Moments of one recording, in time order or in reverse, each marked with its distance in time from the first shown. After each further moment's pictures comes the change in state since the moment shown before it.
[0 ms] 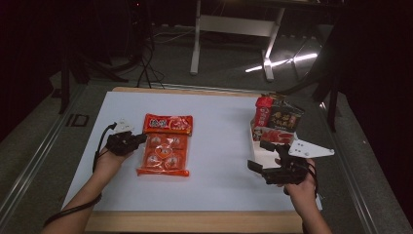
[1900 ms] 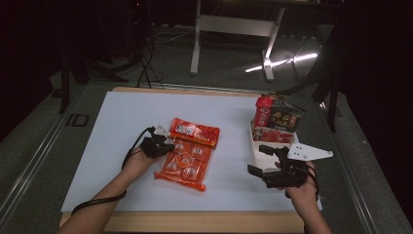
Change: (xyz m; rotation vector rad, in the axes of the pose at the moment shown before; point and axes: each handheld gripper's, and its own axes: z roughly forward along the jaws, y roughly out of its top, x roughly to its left) left arm -0.064 0.020 0.064 0.186 -0.157 0.096; right arm 0.001 -0.006 -0.002 0.030 0.028 0.004
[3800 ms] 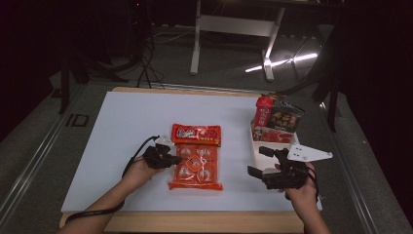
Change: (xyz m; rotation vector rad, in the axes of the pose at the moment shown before) left arm -0.031 -0.003 -0.013 -0.011 -0.178 0.043; right arm 0.001 -0.004 0.000 0.009 -0.001 0.015
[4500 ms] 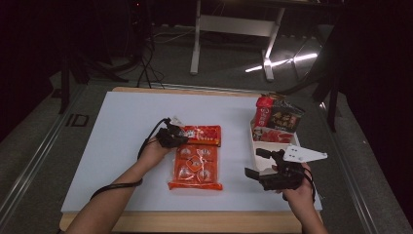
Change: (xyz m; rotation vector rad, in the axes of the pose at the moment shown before) left arm 0.042 0.045 0.045 0.007 0.120 -0.004; right arm 0.000 -0.006 0.008 0.016 0.014 0.007
